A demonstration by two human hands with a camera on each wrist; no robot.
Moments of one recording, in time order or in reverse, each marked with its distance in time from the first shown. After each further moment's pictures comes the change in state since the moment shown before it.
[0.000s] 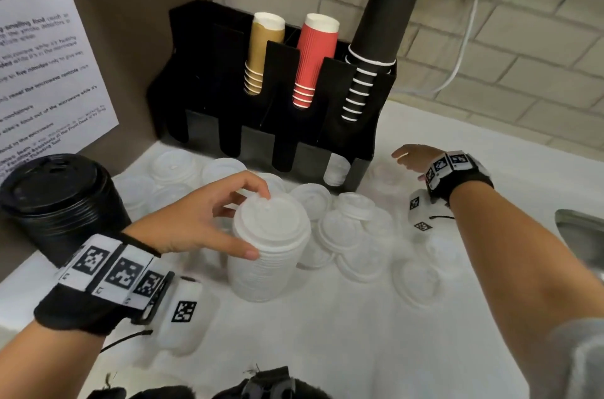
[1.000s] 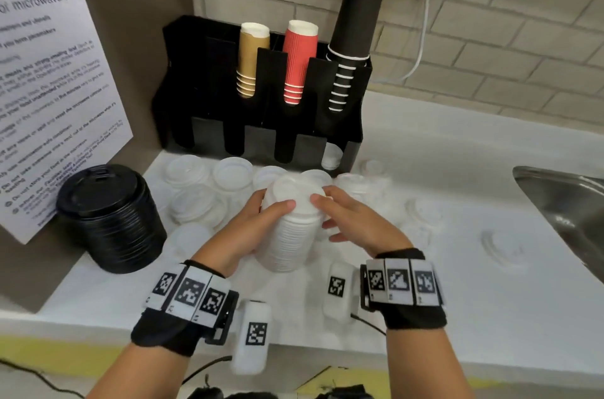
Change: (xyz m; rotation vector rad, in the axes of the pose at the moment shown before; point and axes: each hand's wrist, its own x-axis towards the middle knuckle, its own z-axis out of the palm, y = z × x) left_hand -0.020 0.012 0.045 -0.331 0.217 -0.413; right_hand -0.225 -0.103 0.103 0.784 -0.167 -0.179
